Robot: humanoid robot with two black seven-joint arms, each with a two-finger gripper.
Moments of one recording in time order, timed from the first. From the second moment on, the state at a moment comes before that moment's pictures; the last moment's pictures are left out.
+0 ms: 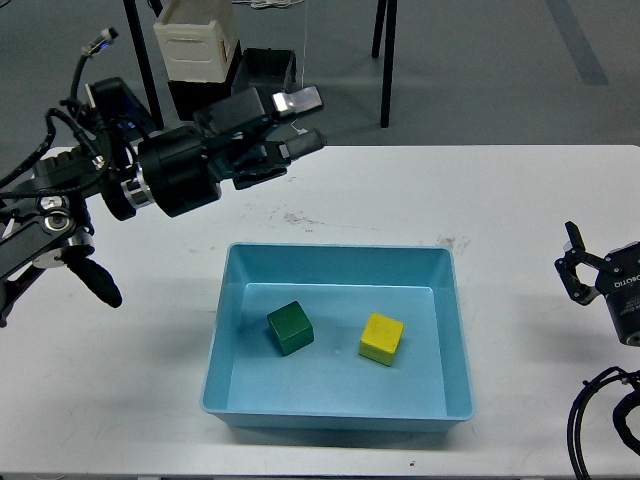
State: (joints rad) left arm -0.65 0.54 -0.77 -1.37 0.84 -0.47 -0.49; right arm -0.13 -0.03 1.60 1.63 -0.50 0.17 0.03
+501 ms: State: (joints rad) left arm -0.28 0.55 -0.92 -1.40 -0.18 -0.25 -0.49; right arm -0.10 0.00 1.62 1.63 -0.05 0.17 -0.20
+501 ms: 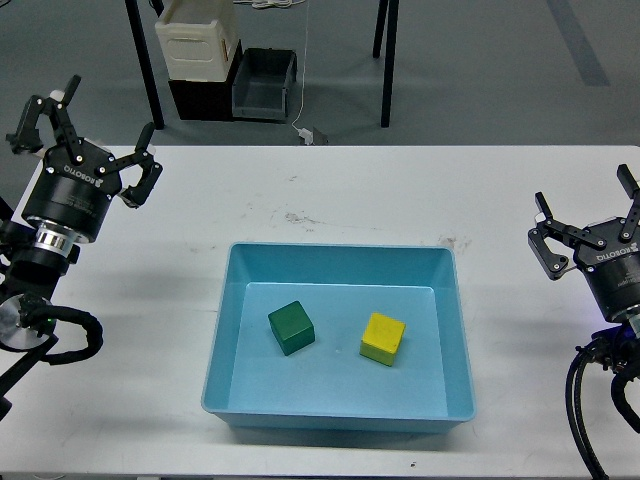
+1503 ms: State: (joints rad) left arm 0.07 0.45 -0.93 -1.54 -0.52 -0.42 -0.49; right arm -0.32 0.00 1.66 1.63 0.24 0.25 -0.21
